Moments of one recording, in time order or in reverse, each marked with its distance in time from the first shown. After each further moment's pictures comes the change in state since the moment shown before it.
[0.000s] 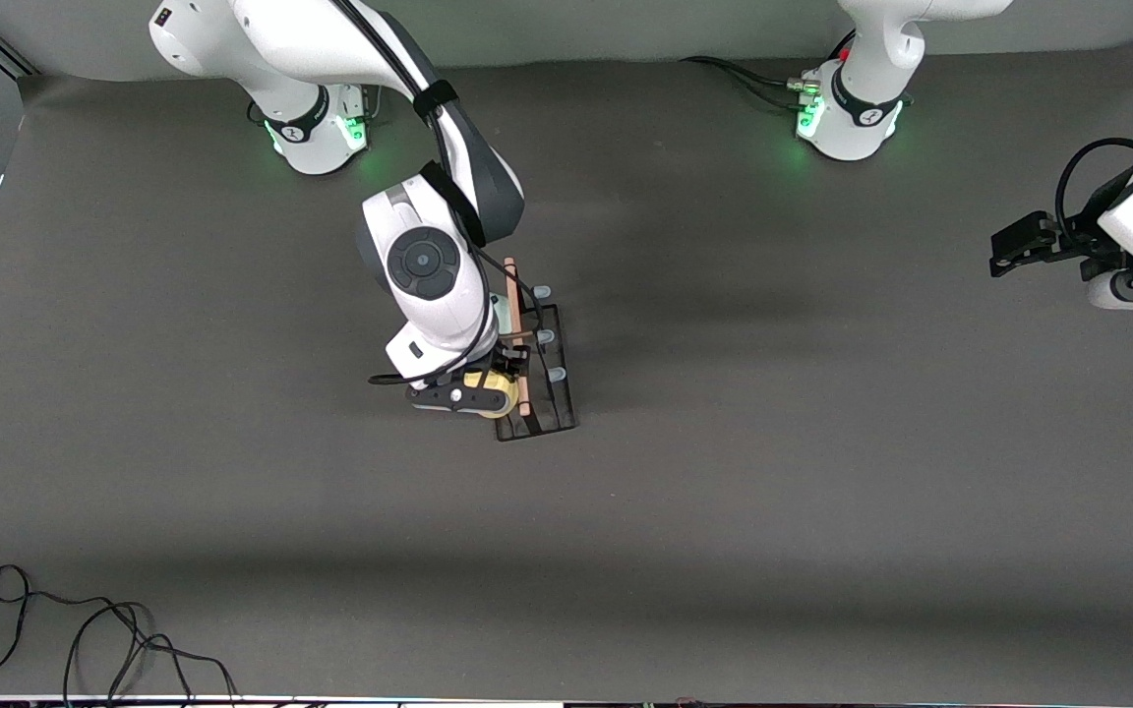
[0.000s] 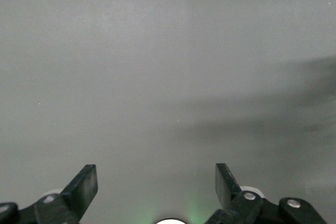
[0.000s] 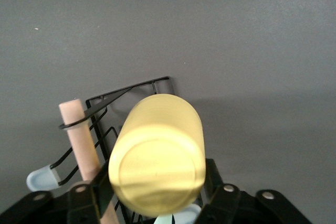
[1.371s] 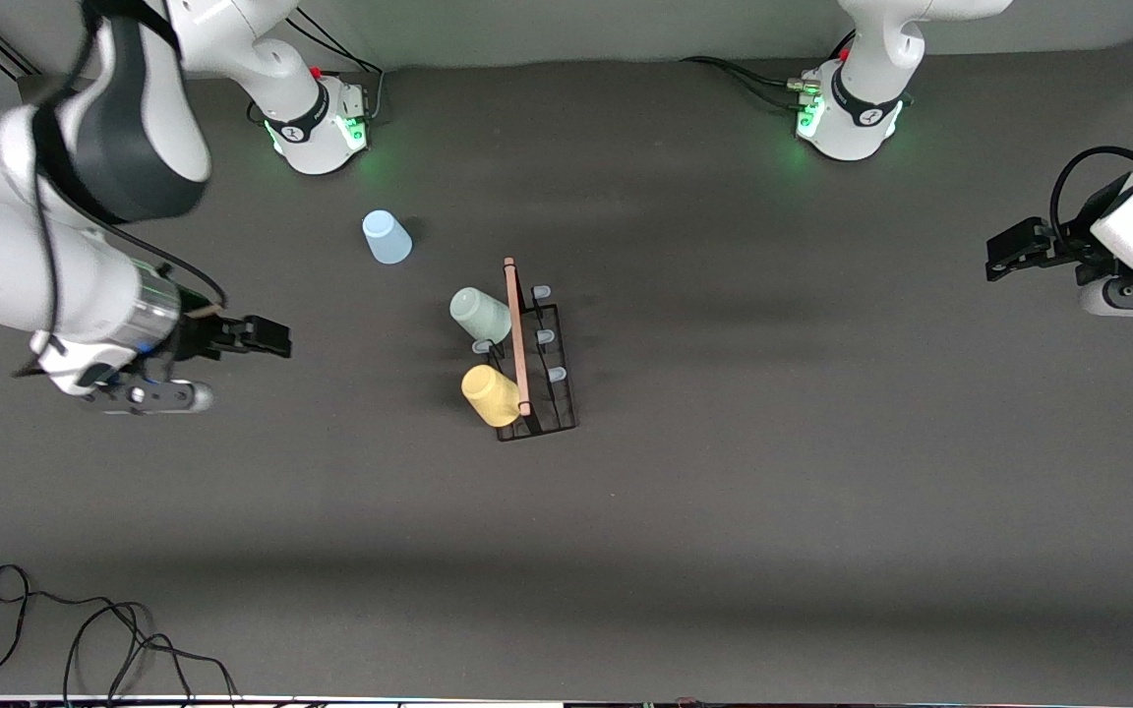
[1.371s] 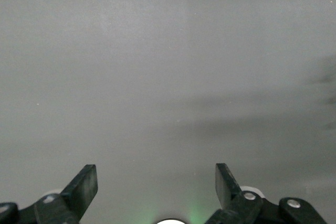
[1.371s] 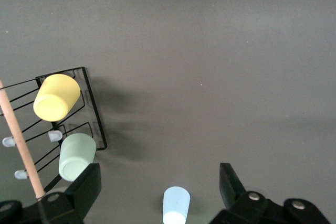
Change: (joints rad) left arm -0.002 0.011 0.000 0.000 0.000 0.004 0.000; right arm -0.200 -0.332 -0.233 0.020 0.000 -0.452 -0.470
